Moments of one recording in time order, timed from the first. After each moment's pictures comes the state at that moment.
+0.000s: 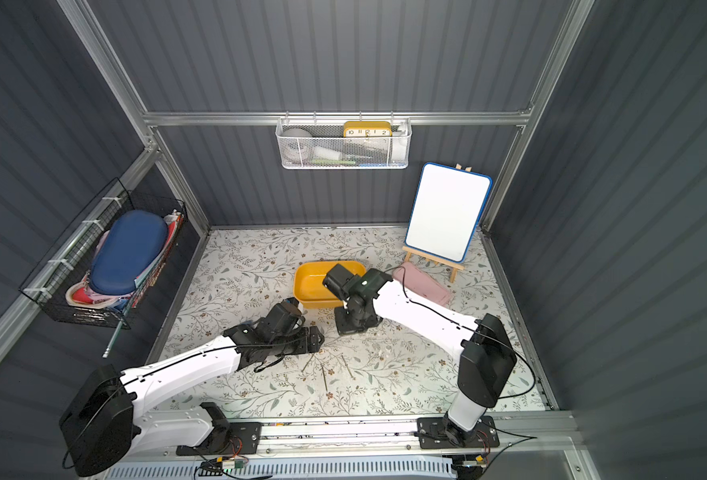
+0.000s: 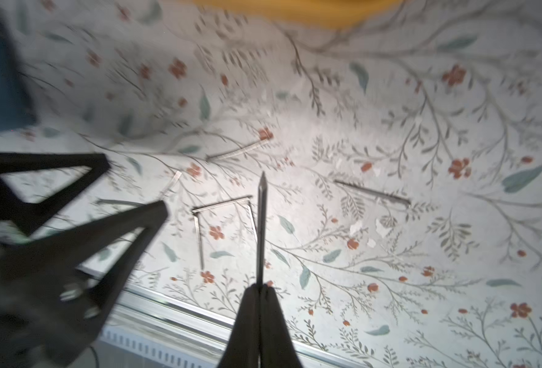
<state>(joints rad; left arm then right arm) -0.79 1.26 0.69 -0.39 0.03 -0.73 0.82 1.67 1.56 -1.13 -0.02 0.60</state>
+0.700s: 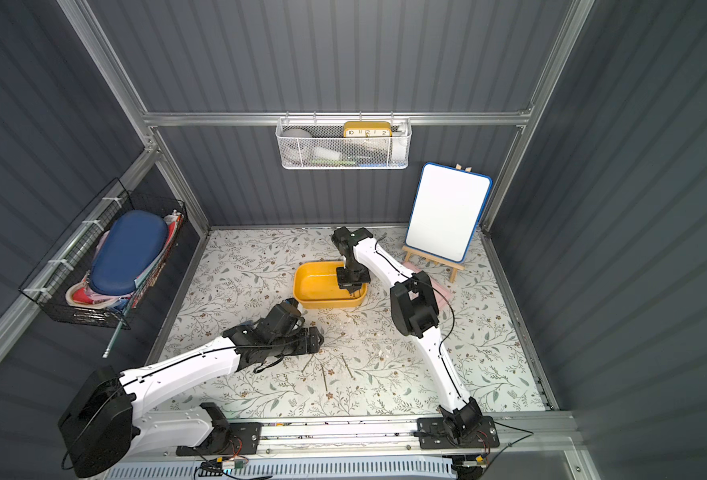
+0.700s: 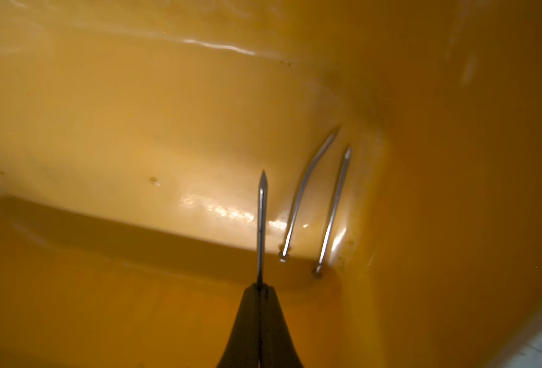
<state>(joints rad) -0.79 1.25 0.69 -0.39 0.03 -0.73 0.54 2.48 2.30 -1.31 -0.11 0.39</state>
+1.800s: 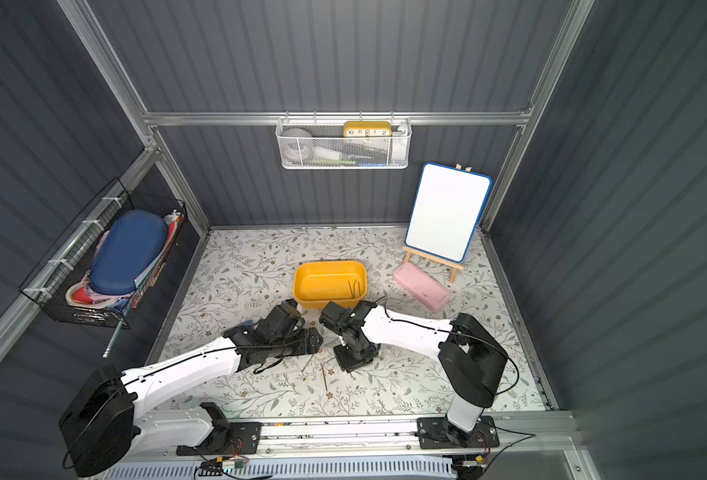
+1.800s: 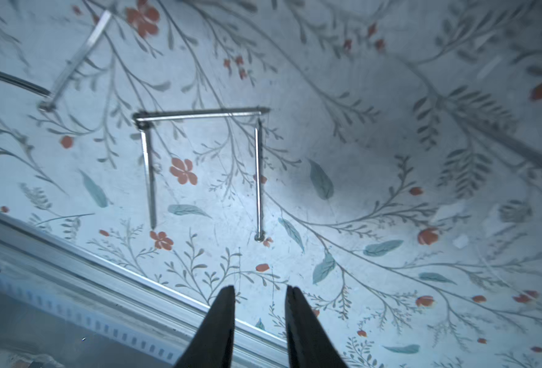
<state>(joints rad) -0.79 1.26 0.67 -0.39 0.02 -0.74 0.98 1.72 1.15 -0.96 -0.13 0.56</state>
